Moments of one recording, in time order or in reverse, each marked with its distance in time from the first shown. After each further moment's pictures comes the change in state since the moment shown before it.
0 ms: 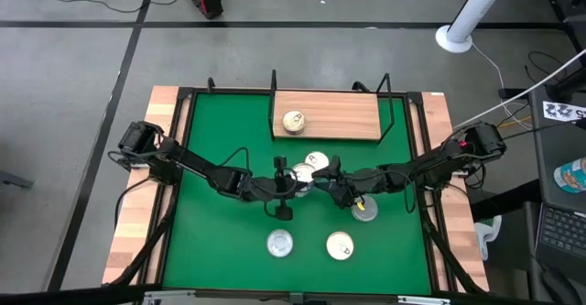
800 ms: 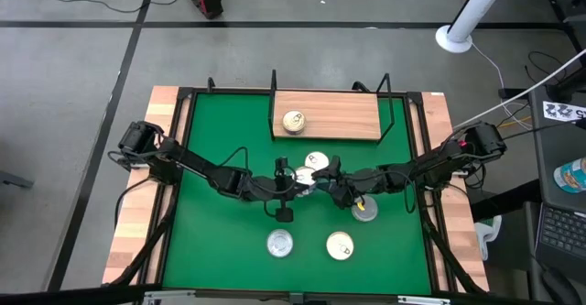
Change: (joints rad) left arm 0.000 0.000 0.000 0.031 0.058 -0.062; right arm 0.000 0.001 0.000 0.004 -0.002 -0.001
